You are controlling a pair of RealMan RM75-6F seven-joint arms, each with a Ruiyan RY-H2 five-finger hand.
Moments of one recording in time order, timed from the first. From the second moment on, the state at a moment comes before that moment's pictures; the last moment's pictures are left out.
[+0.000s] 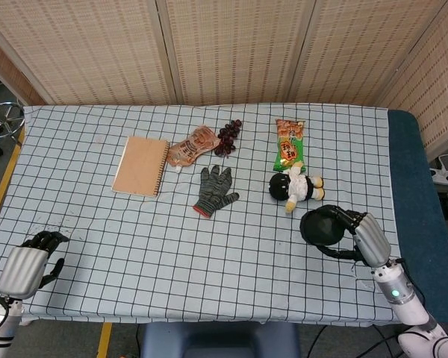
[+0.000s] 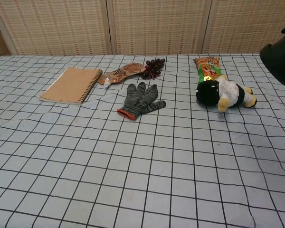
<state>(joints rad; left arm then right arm) -0.17 -1.25 0.00 -1.42 1.59 1.47 0.11 0.38 -1.55 0.02 -0.88 -1.75 1.74 0.72</state>
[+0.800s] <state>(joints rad) -0.17 -1.25 -0.01 -1.42 1.59 1.47 0.11 0.38 -1.44 0.03 -1.14 -1.61 1.35 0.27</state>
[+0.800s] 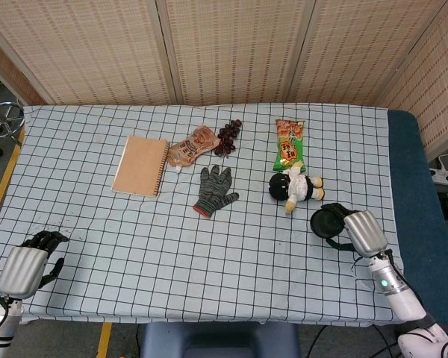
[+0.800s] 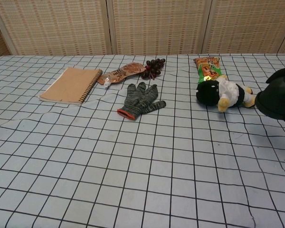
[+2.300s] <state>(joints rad) -0.17 -1.25 -0.01 -1.42 1.59 1.47 0.12 0.40 -1.38 0.07 -1.33 -1.44 1.25 -0.26</state>
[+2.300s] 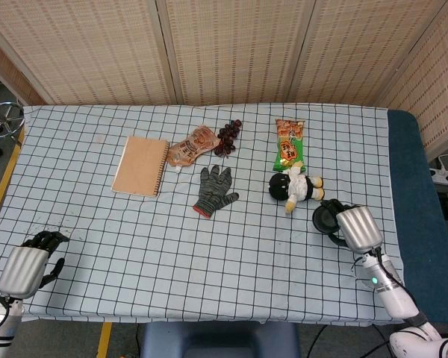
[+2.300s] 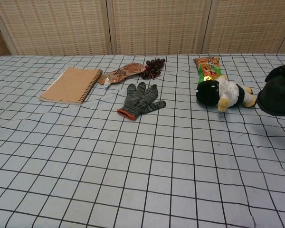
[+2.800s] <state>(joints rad) -0.17 -1.25 0.00 -1.42 1.59 1.46 0.12 0.41 -1.42 0.01 -1.20 -1.56 1.22 0.21</state>
